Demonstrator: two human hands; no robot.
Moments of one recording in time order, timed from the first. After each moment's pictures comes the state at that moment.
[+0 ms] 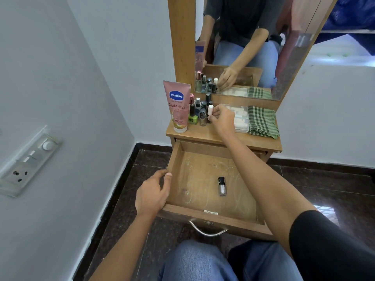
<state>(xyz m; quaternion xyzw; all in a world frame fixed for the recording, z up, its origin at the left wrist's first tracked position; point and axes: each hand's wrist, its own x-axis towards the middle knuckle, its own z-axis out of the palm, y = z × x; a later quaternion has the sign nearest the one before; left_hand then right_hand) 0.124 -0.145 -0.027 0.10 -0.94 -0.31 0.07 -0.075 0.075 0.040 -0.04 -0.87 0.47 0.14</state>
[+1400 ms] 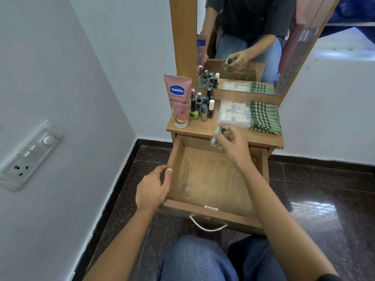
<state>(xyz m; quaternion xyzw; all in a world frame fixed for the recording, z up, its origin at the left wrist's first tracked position) 0.123 -0.146 -0.026 0.09 -0.95 -0.30 0.07 0.036 0.095 0.037 -0.02 -0.80 0.60 0.03</state>
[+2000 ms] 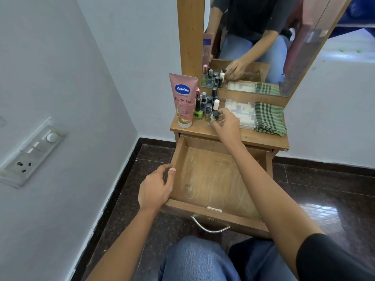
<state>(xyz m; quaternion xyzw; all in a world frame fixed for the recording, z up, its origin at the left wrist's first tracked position) 0.123 -0.146 -0.028 0.10 -0.94 -0.31 0.08 -0.039 0.072 0.028 0.01 -0.88 0.46 0.15</state>
